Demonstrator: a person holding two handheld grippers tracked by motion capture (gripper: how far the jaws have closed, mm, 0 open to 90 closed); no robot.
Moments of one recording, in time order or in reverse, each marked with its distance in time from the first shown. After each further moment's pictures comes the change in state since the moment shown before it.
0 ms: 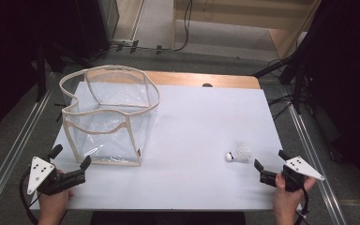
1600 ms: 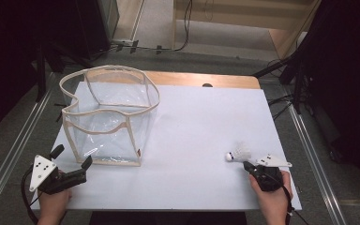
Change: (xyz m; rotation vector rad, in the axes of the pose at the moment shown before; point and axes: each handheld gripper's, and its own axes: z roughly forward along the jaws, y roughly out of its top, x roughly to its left) left arm -0.001 0.000 0.003 0.039 -0.003 0.001; right arm 0.051 0.013 0.022 0.373 0.063 -0.086
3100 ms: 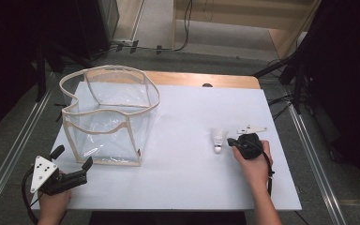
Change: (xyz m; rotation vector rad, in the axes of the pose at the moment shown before) left arm -0.003 -0.001 -0.001 -0.002 -0.002 0.018; right arm -0.003 0.079 0.063 0.050 0.076 -0.046
